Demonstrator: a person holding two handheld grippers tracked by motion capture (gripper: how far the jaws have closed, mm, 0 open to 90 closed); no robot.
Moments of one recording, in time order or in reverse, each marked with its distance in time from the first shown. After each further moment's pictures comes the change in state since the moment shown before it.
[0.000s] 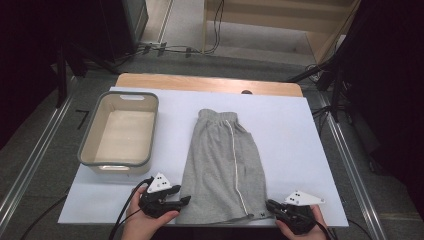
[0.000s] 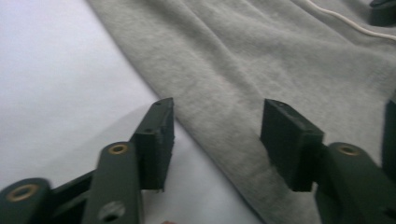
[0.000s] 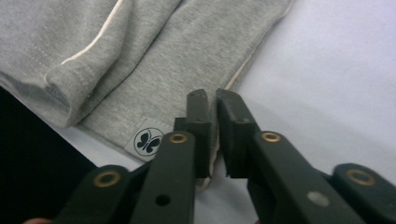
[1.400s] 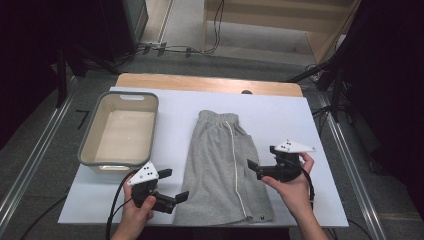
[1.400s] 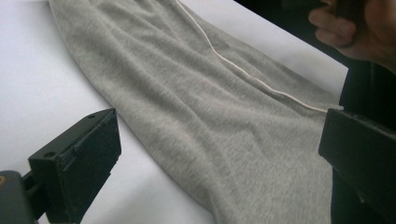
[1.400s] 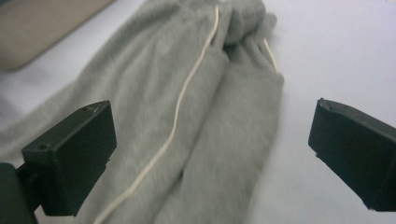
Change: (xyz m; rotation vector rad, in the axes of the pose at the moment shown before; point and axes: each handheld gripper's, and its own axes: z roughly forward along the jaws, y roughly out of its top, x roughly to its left) left arm 0.025 0.014 -0.021 -0.226 -0.139 -0.001; right arm -0.024 0.127 0.024 -0.197 0.010 0.022
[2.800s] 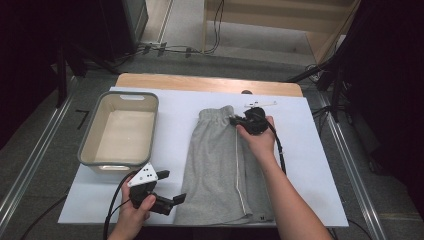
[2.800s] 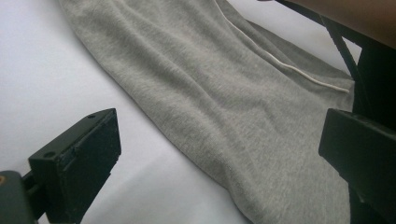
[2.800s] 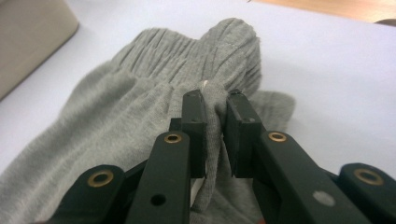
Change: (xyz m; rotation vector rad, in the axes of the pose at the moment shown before) left arm 0.006 -0.006 -0.001 0.038 0.015 0.031; right arm -0.035 0.079 0.128 0.054 0.030 0.067
